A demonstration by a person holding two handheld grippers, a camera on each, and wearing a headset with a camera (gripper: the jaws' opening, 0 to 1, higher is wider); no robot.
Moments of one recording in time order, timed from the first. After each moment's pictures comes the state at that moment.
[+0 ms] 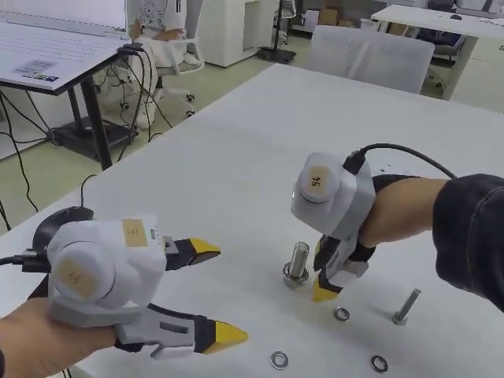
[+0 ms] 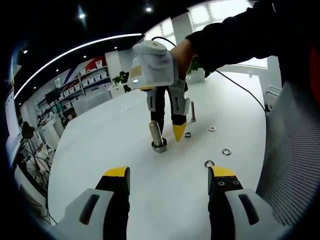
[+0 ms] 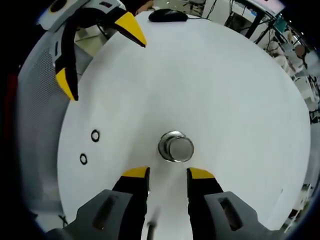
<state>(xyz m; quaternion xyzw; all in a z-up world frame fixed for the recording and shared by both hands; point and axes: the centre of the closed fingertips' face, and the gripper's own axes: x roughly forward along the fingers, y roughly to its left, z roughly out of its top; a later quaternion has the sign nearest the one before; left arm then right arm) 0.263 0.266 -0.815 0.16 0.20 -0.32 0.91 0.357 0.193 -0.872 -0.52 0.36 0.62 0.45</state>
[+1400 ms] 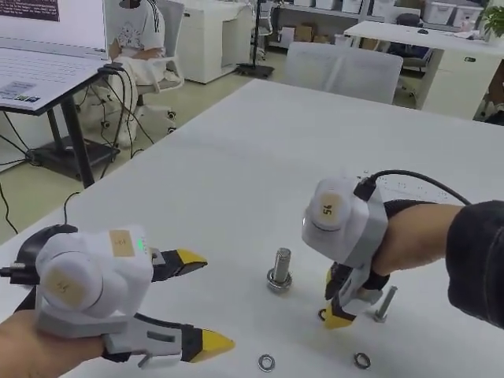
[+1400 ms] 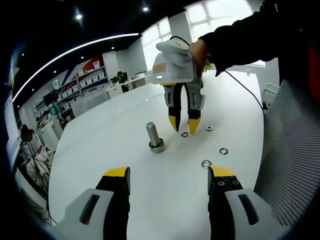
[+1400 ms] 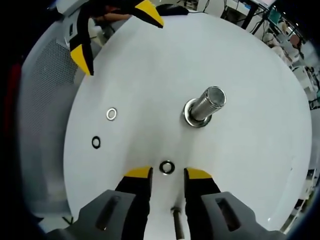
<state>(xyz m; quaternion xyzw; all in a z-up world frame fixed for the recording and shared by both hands) 0.259 0.263 -0.814 0.17 0.20 -0.32 0.91 0.335 0.150 -0.876 -0.51 0.39 0.61 0.47</state>
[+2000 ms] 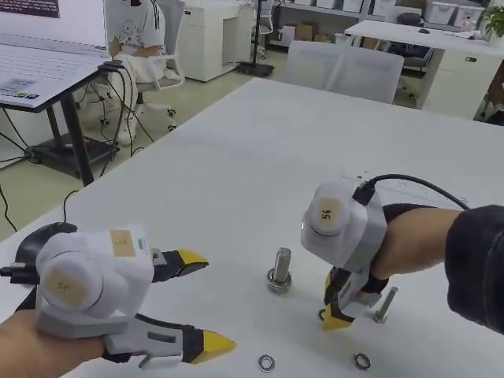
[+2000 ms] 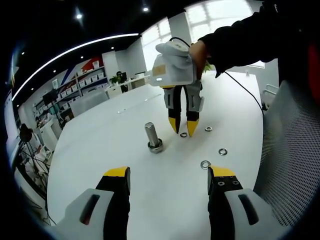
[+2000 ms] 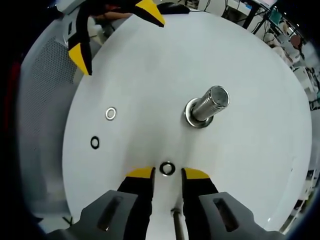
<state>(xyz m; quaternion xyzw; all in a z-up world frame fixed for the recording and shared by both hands) 0.258 0.262 -0.814 0.16 0.20 -0.33 0.91 0.335 0.151 -0.877 -0.52 0.39 0.61 0.46</state>
